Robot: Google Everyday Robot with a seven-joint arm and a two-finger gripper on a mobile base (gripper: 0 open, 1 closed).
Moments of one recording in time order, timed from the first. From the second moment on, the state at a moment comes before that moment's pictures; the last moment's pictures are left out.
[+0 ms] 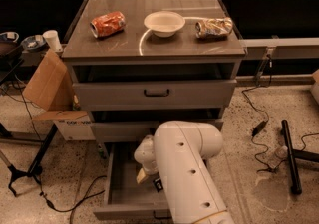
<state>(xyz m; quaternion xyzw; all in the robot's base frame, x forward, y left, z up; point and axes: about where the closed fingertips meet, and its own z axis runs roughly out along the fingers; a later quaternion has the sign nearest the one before) 0.612 0.016 0.143 0.98 0.19 -0.01 0.05</state>
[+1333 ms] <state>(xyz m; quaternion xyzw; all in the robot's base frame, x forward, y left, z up) 0.617 0.007 0.140 0.99 0.16 -0.03 0.04</state>
